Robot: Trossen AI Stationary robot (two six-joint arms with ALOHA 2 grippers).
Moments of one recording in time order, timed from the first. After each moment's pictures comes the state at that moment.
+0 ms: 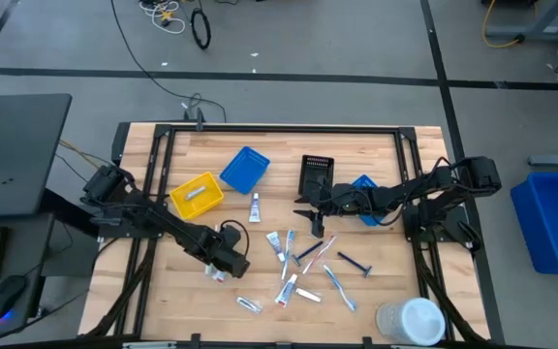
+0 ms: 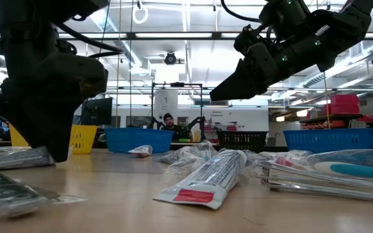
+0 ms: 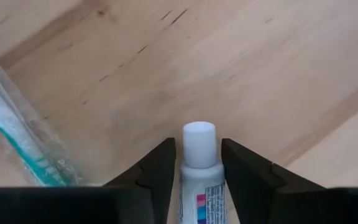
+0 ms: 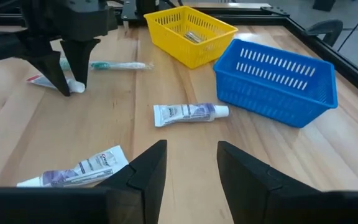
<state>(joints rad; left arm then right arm) -0.46 1.70 0.88 -0.50 -0.17 -1.40 0.02 1.54 0.59 0.53 0.12 0.01</state>
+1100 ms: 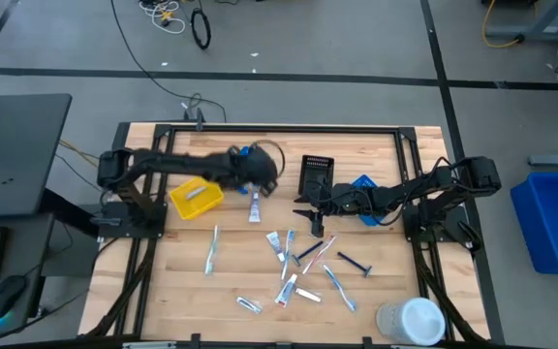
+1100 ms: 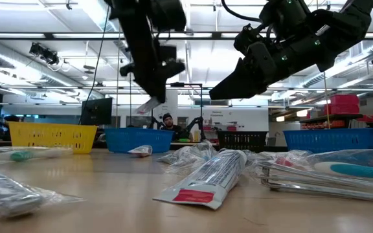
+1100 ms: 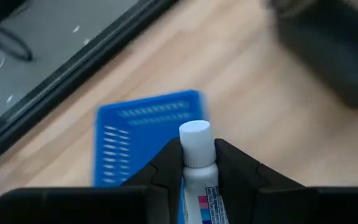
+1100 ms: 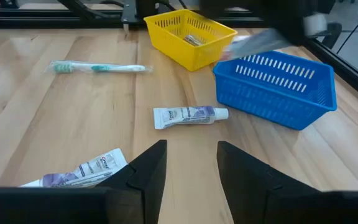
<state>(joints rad) 0.16 1.70 1.26 -0.67 -0.58 -0.54 0.02 1.54 0.59 0.54 0.12 0.01</state>
